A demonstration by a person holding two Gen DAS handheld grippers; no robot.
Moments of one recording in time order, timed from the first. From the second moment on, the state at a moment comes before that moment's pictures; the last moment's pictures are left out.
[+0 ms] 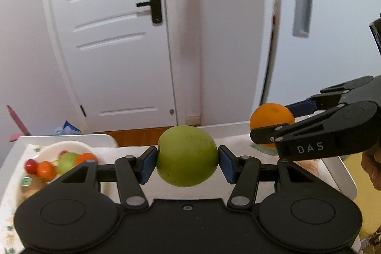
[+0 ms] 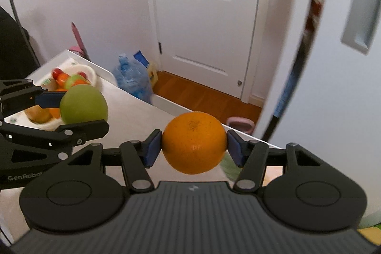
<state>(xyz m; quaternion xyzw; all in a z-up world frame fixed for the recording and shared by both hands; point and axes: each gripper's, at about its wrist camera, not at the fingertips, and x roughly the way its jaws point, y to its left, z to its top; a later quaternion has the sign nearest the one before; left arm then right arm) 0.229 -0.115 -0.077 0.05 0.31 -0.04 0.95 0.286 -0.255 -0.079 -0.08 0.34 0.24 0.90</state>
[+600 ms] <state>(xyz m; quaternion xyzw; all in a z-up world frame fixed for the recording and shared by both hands) 0.203 0.014 -0.030 0.04 0.29 0.00 0.96 0.267 -0.122 -0.038 -0.06 0.33 0.27 0.90</state>
